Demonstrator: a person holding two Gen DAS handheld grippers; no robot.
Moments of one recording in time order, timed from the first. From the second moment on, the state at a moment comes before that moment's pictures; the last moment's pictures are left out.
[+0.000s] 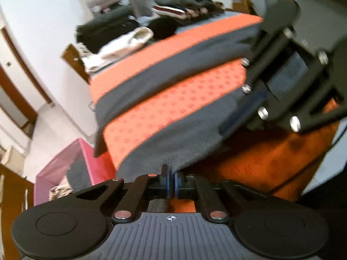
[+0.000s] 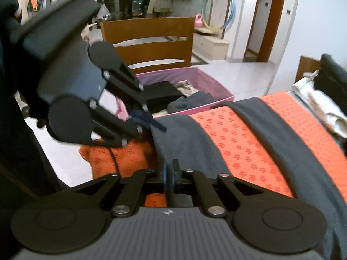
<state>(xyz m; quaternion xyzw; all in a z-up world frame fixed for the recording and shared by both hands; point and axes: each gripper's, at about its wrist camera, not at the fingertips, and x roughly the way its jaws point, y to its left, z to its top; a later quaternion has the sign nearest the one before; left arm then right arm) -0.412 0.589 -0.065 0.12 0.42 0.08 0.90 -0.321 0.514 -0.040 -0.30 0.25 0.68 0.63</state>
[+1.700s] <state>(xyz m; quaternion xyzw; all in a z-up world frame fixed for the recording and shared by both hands) -0.412 0.549 0.006 -0.08 0.38 0.40 0.83 -0.197 0.142 -0.055 -0.37 0.29 0.30 0.83</state>
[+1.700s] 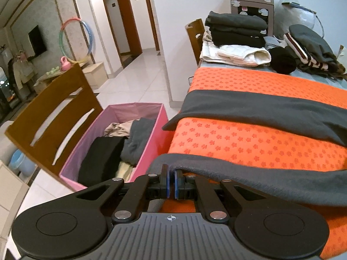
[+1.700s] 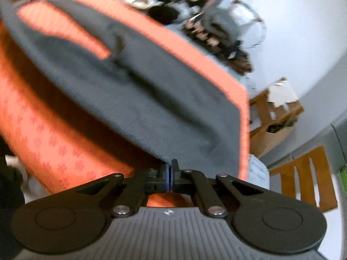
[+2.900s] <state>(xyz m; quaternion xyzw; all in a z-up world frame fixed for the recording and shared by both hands) -0.139 0.723 -0.021 0.00 0.47 0.34 0.81 0.069 0.322 -0.087 -0.51 0.39 0.32 0.70</state>
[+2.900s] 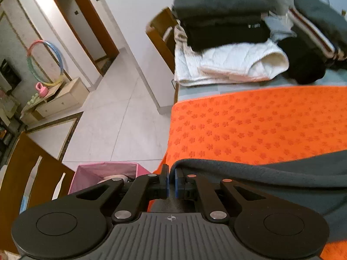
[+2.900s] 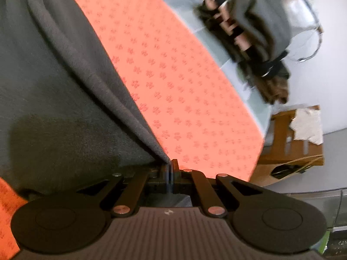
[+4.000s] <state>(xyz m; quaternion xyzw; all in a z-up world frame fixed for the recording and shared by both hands) -0.152 0.665 0.018 -0.15 0.34 0.29 0.88 0.022 0.167 -0.002 -0.21 0.39 0.26 0.86</state>
